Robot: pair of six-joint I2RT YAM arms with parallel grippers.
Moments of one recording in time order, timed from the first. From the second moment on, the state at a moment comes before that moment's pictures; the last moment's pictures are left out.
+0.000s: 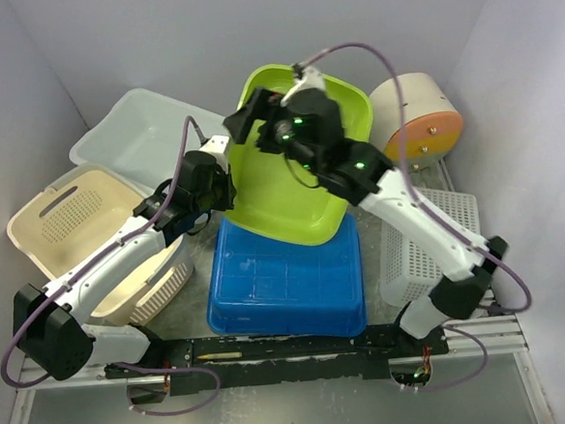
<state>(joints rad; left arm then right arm) -0.64 1.31 1.12 -0.34 -0.16 -0.29 0.83 1.47 1.78 -0.43 0.26 0.71</state>
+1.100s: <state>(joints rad) -0.75 1.27 1.07 -0.31 -0.34 -0.20 0.86 1.80 1.98 -0.53 0.62 0.80</state>
